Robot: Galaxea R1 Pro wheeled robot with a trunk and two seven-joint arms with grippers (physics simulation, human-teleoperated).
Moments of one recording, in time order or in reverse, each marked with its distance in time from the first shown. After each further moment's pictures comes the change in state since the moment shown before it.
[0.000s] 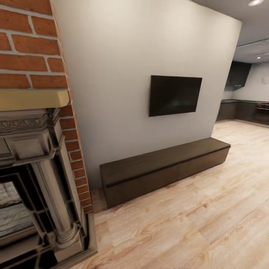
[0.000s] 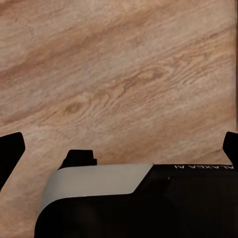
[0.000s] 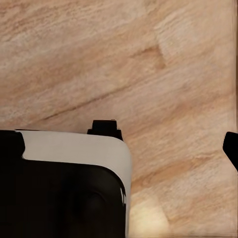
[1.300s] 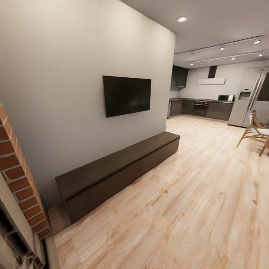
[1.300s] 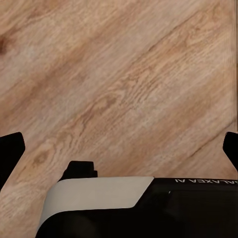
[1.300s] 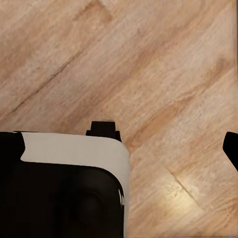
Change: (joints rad) left arm 0.000 0.000 0.017 0.000 -0.001 -0.047 0.000; right arm 0.000 -0.003 -0.004 0.000 0.000 0.000 0.001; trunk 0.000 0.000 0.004
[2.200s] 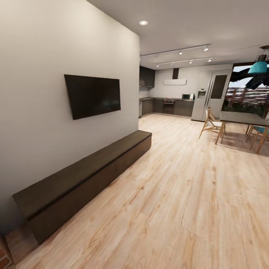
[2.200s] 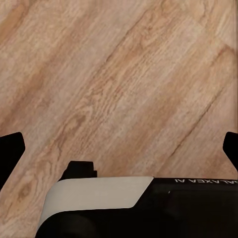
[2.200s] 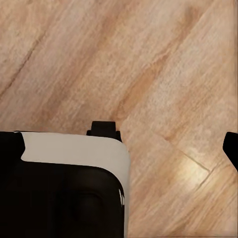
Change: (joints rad) left arm 0.000 -0.001 0.000 0.000 -0.001 0.000 0.000; right arm 0.000 0.000 0.001 0.000 0.000 0.000 0.002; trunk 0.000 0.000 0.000
